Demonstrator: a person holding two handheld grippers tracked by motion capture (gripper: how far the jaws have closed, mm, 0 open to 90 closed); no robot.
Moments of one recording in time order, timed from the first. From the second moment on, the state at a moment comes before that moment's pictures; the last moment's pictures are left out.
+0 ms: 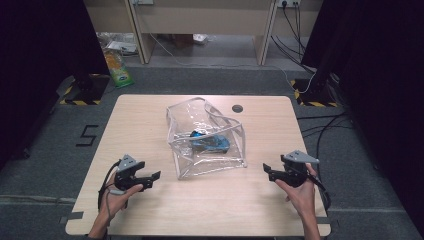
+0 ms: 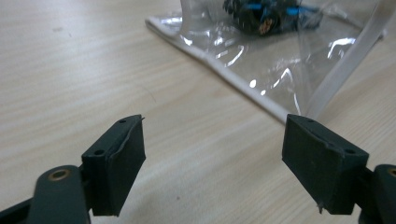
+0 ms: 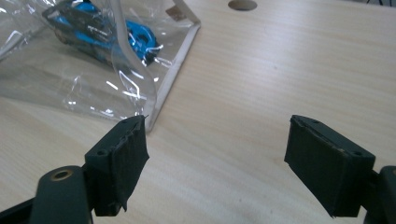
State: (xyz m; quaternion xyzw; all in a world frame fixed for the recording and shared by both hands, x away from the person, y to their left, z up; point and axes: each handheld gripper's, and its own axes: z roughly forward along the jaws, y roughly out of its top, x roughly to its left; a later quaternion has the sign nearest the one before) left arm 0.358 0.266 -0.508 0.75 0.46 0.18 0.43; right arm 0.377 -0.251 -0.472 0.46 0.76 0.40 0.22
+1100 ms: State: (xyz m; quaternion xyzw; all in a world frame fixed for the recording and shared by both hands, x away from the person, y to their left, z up) left arm 0.354 0.247 -0.525 0.80 0.44 0.19 0.37; right arm 0.345 -0.255 -0.517 0.46 0.80 0.34 0.20
